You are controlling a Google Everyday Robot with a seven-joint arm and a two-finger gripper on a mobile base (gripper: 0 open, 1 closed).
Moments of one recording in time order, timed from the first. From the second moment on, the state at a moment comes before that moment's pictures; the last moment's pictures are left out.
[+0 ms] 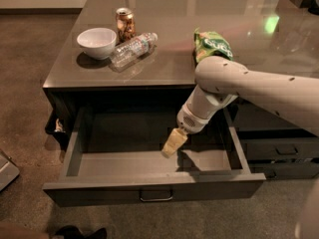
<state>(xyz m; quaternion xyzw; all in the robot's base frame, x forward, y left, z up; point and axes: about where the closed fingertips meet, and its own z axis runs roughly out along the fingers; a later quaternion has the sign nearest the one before) 0.532 -0.057 0.677 -0.47 0.86 0.19 0.07</state>
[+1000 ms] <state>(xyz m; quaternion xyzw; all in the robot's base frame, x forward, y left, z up) 0.523 -0.064 0.681 -0.40 0.88 0.18 0.16</state>
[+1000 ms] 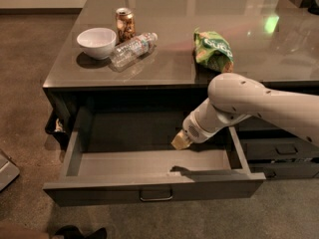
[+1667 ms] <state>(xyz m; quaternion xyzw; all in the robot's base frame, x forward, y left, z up) 0.531 -0.053 0.674 -0.41 0.87 0.20 0.16</state>
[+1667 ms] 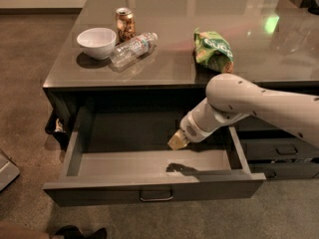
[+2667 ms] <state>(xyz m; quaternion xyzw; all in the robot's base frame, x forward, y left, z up) 0.489 -0.066 0.641 -0.45 0.86 0.20 0.13</state>
